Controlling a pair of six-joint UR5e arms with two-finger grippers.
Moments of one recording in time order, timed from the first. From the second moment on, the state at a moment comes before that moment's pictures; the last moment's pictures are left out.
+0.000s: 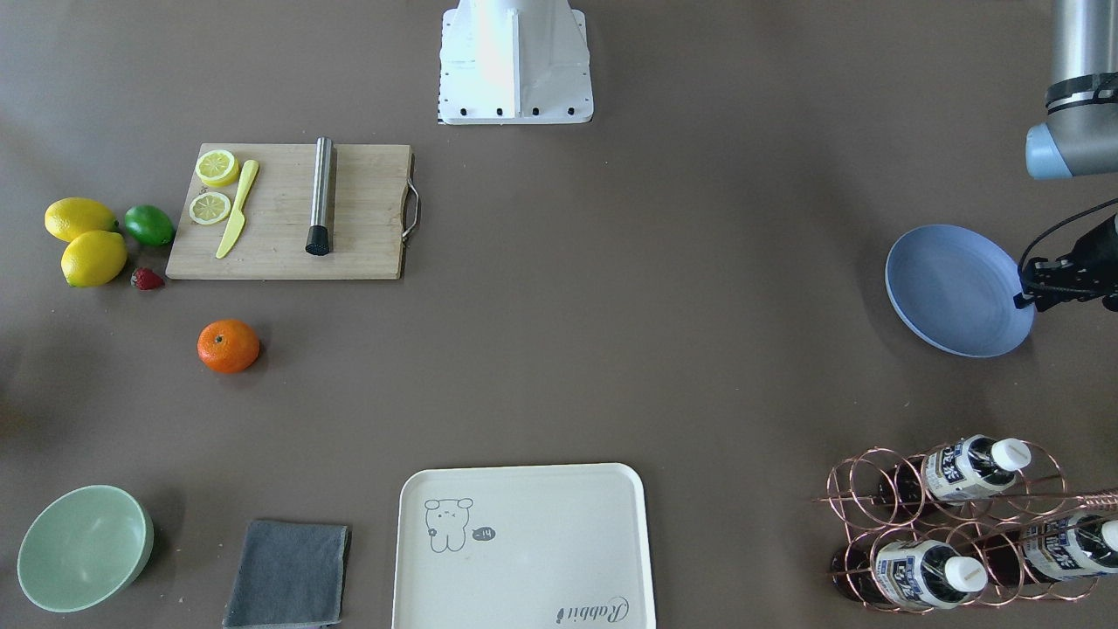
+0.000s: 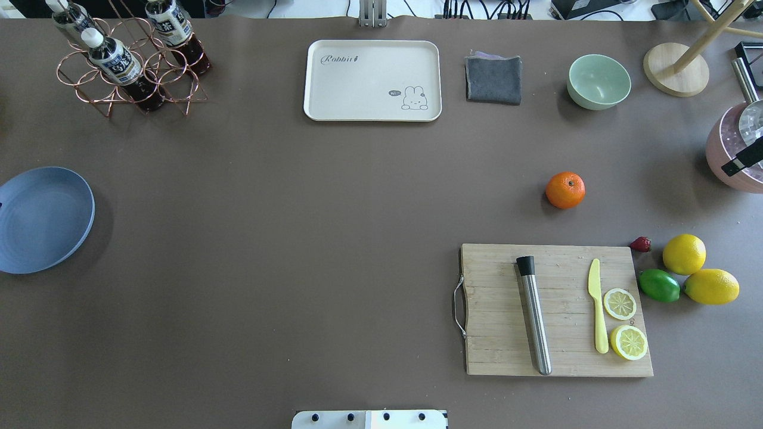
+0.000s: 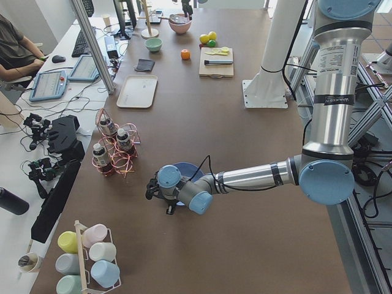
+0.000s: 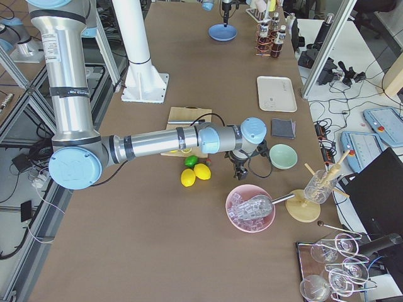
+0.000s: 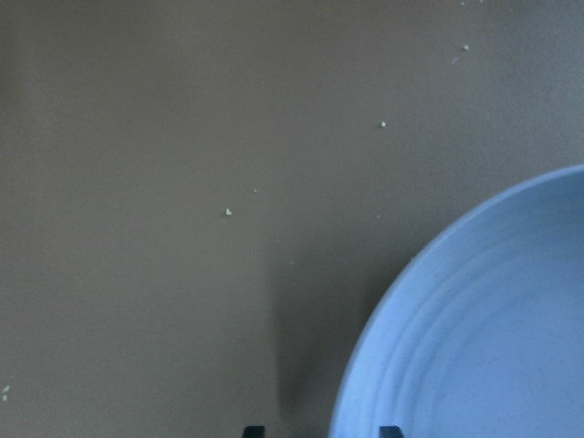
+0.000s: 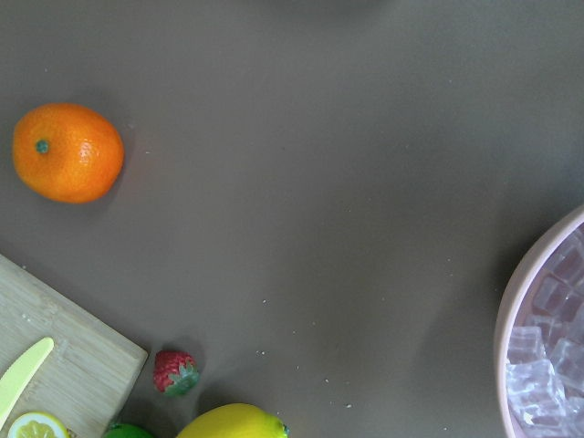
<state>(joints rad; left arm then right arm) -1.22 -1.59 -1.25 -2.32 -2.33 -0.40 1.33 -1.47 1.67 -1.62 2.49 -0.21</state>
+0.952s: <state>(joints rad) -1.22 -1.62 -1.35 -2.32 -2.45 -0.61 1.26 -1.42 1.70 -1.62 2.45 -0.07</state>
